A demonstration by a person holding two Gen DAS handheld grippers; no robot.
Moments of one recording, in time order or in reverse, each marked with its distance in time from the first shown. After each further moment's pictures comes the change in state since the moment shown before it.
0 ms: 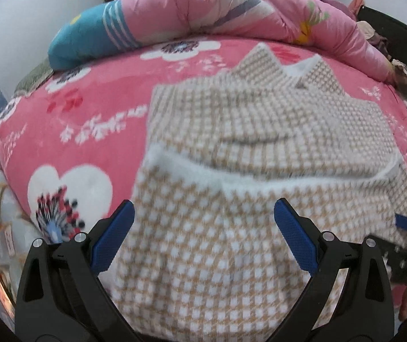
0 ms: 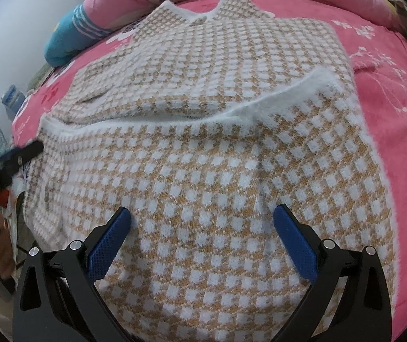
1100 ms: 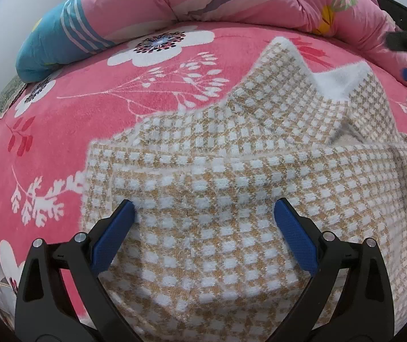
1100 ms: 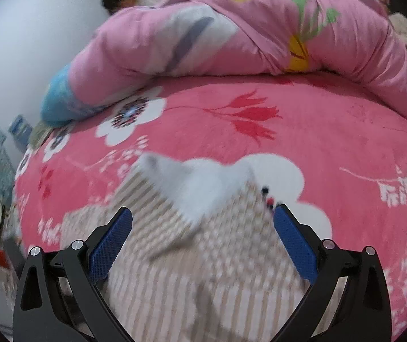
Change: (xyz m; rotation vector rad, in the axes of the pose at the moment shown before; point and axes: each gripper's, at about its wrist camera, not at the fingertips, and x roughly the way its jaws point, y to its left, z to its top) left arm 0.135 -0.028 0.111 0.017 0.091 0.017; right arm 0.031 -0.028 0.297 -0.023 -0.139 0.062
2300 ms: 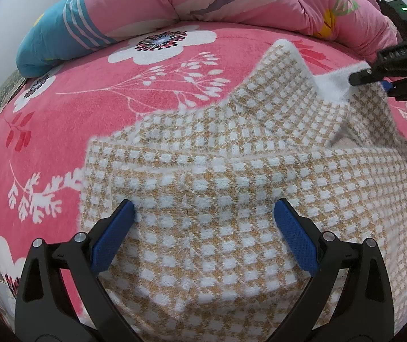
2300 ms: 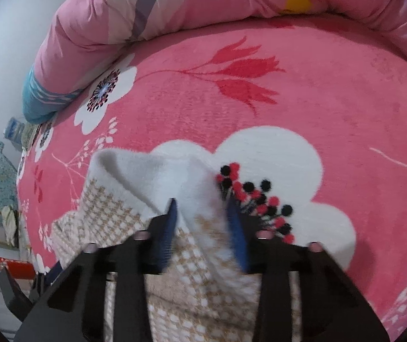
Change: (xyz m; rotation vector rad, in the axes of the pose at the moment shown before) left arm 0.000 0.001 0.000 -0.008 -0.004 -0.009; right arm 0.070 -0.033 0.020 0.100 0.226 0.051
